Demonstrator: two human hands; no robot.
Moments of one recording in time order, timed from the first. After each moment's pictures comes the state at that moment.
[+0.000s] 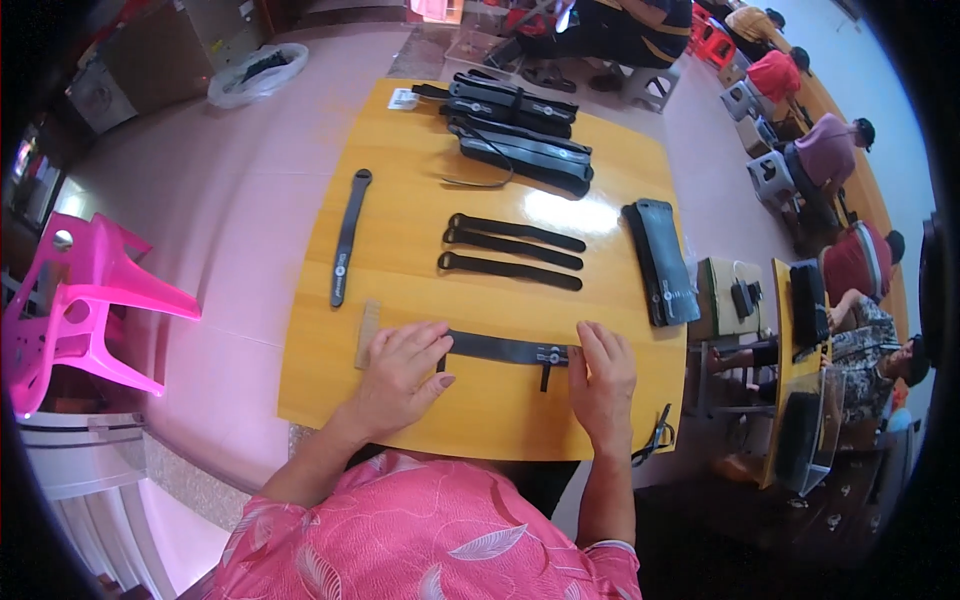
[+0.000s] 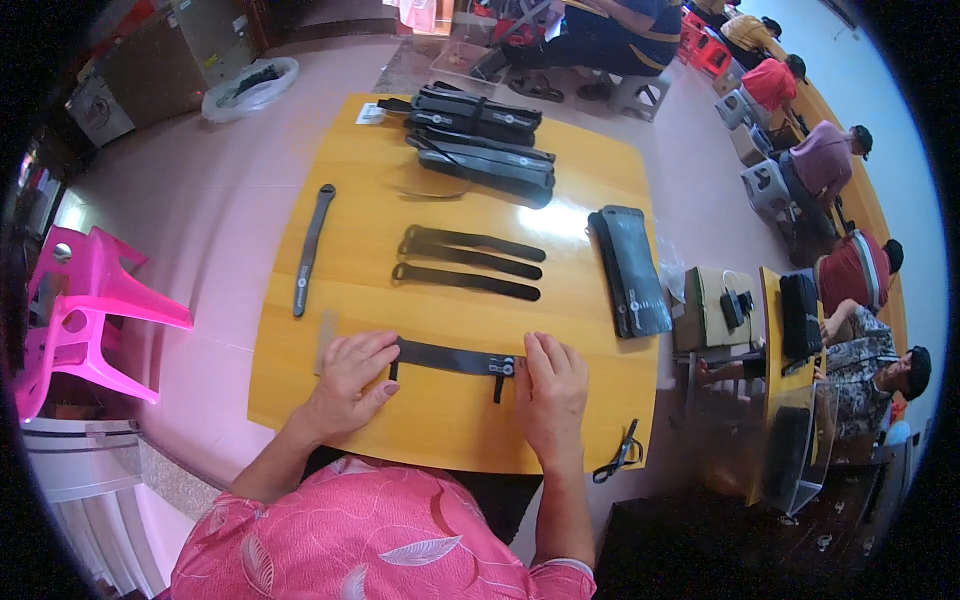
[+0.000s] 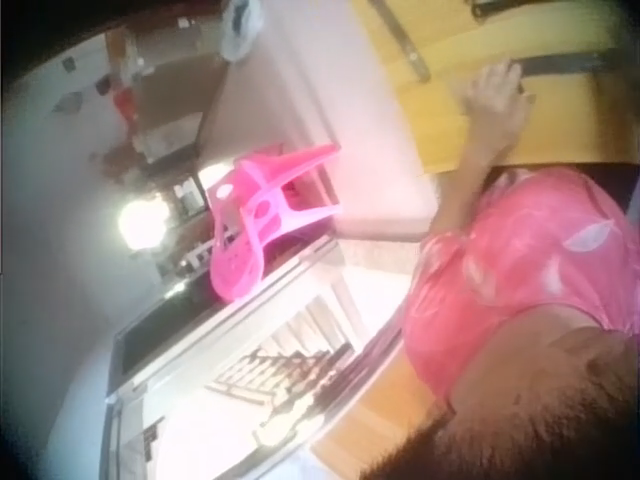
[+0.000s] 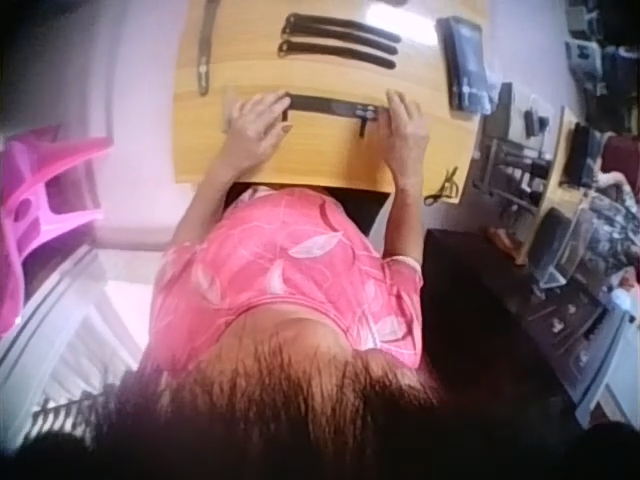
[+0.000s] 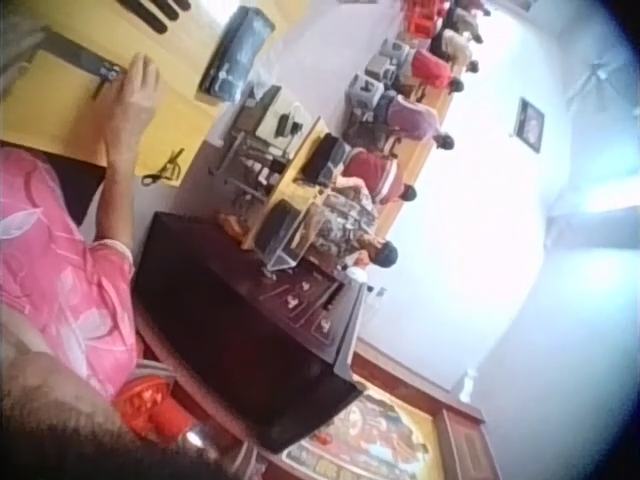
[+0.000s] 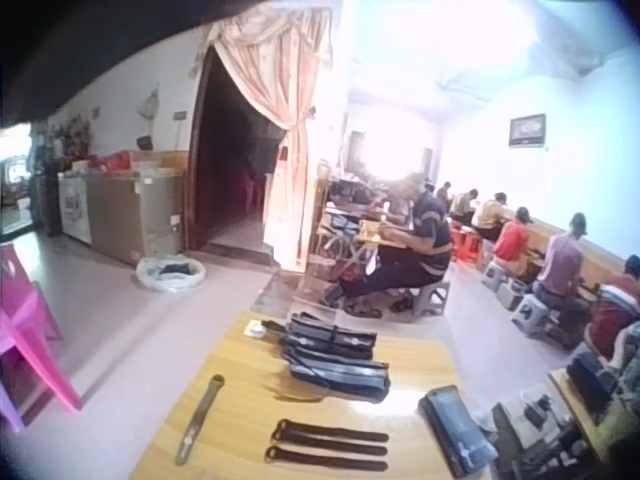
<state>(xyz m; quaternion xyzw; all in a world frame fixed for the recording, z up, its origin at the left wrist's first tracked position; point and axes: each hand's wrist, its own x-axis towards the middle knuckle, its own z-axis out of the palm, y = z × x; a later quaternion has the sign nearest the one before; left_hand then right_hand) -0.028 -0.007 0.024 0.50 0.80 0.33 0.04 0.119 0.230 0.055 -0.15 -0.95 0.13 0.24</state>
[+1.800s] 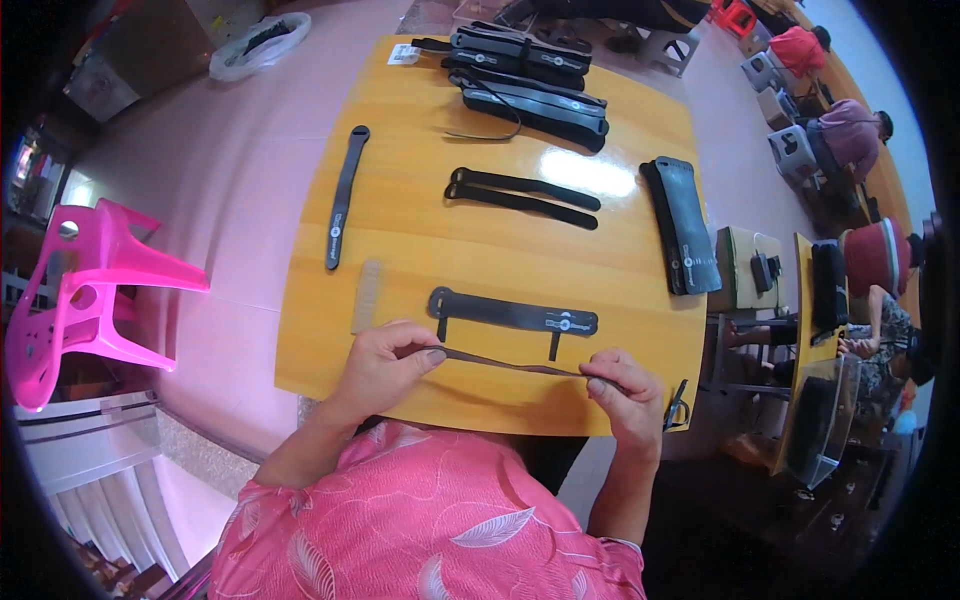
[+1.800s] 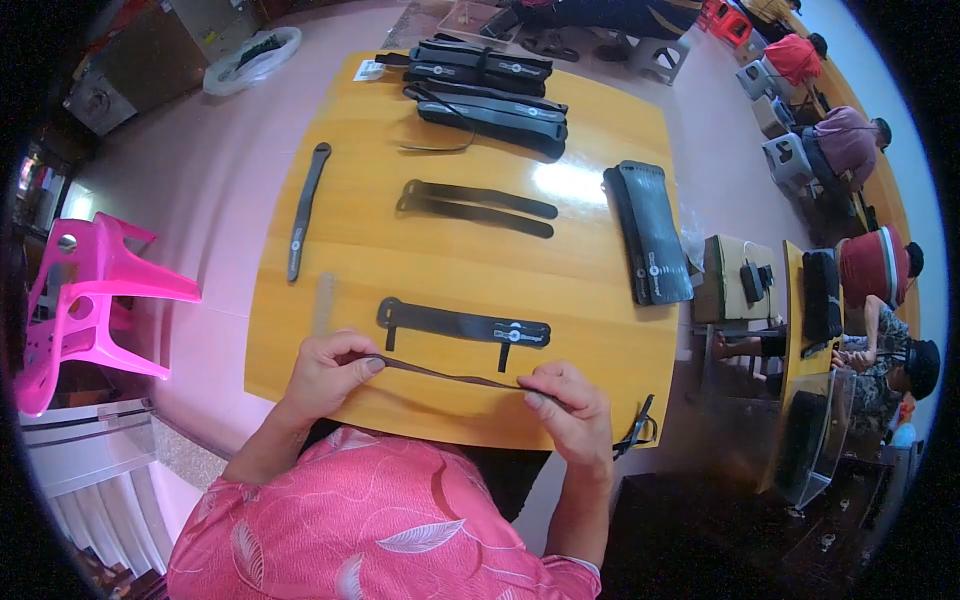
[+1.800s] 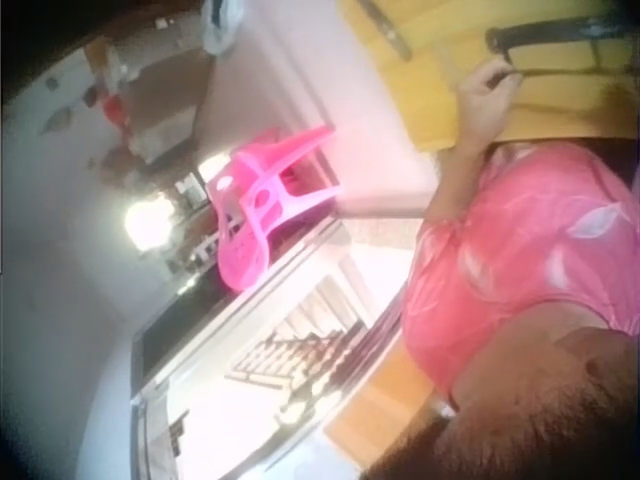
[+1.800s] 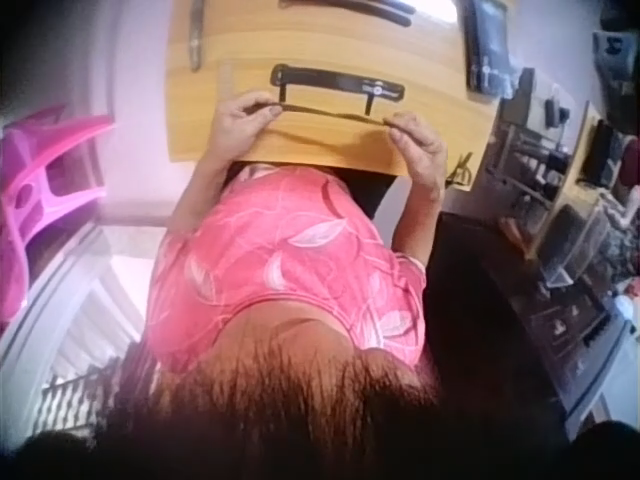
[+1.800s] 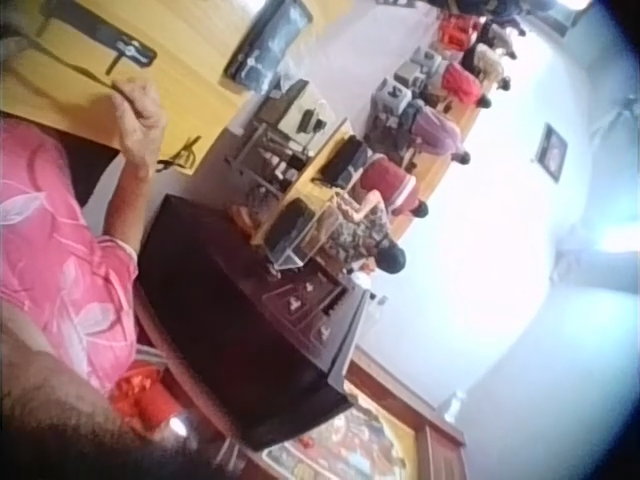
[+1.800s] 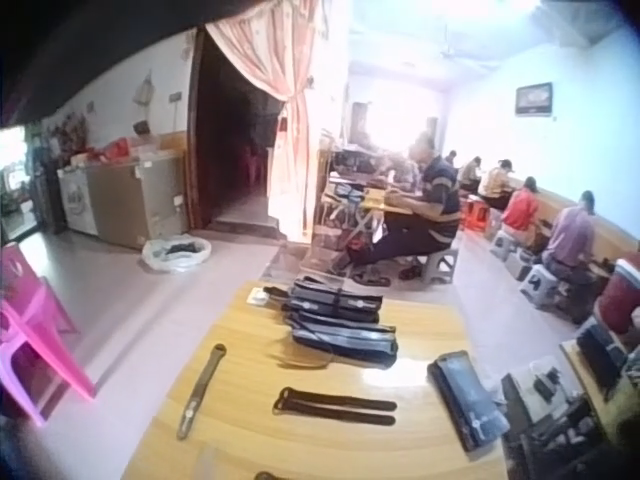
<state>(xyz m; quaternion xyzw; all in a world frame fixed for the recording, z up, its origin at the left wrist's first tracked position) -0.010 -0.010 0.027 0.25 0.69 0.61 0.29 0.180 0.235 0.058 -0.15 -0.75 0.64 0.10</state>
